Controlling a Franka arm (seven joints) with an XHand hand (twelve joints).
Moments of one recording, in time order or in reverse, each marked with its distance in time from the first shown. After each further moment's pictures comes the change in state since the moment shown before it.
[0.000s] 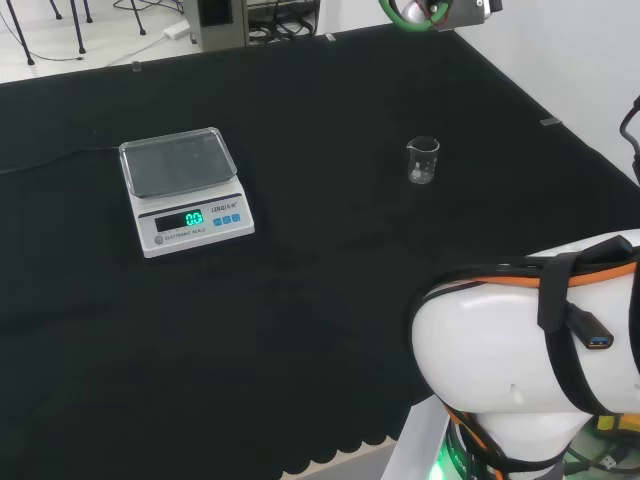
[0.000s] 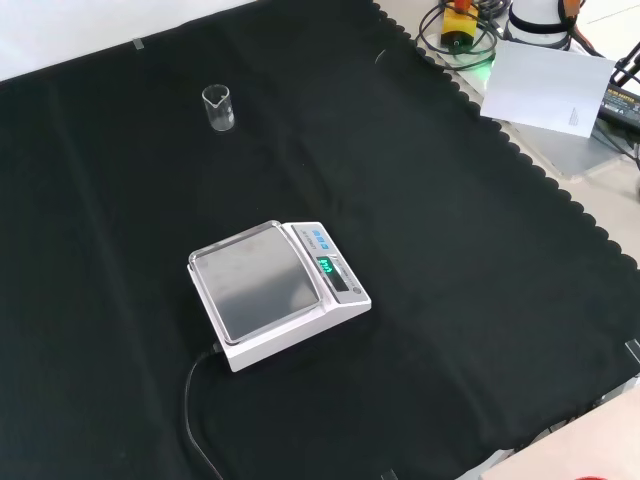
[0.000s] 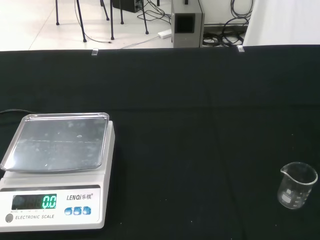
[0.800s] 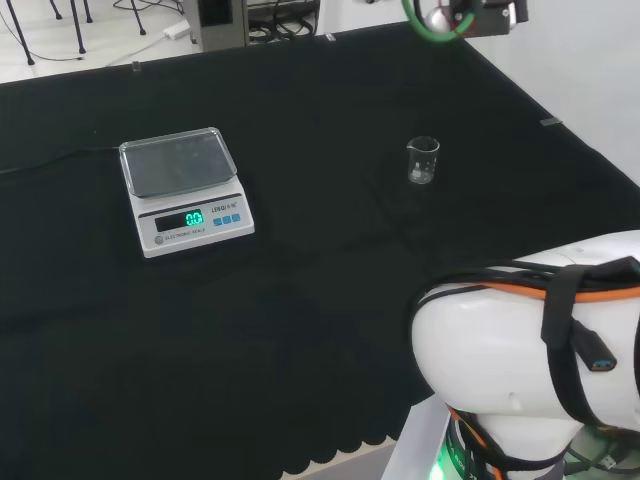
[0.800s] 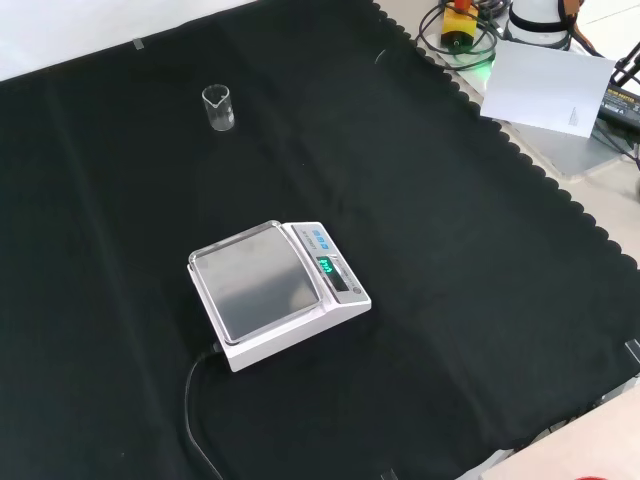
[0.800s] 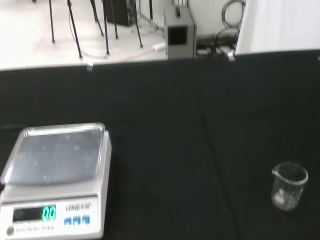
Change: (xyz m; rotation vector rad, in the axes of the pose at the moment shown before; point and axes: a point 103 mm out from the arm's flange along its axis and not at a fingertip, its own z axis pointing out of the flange) arm -0.016 -0.025 -0.007 -0.054 0.040 0.032
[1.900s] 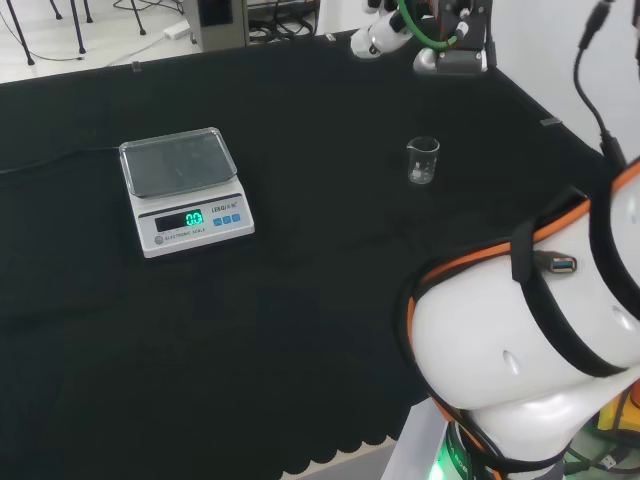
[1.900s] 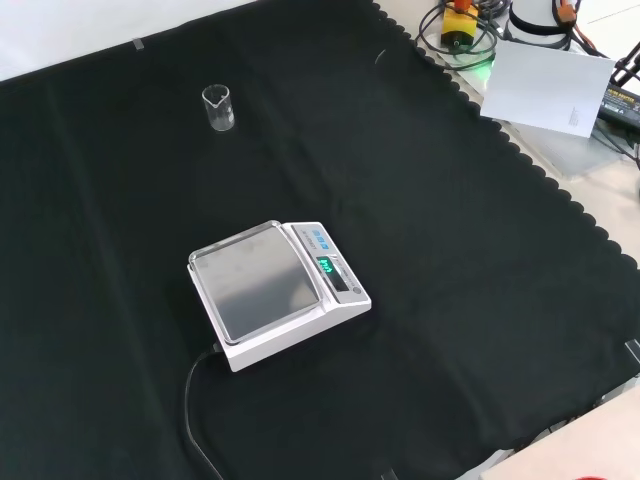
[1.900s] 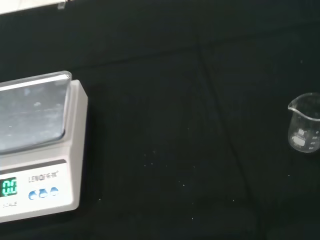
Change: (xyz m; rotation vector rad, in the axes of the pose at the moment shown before) arm -0.047 0.102 0.121 0.210 0.099 0.041
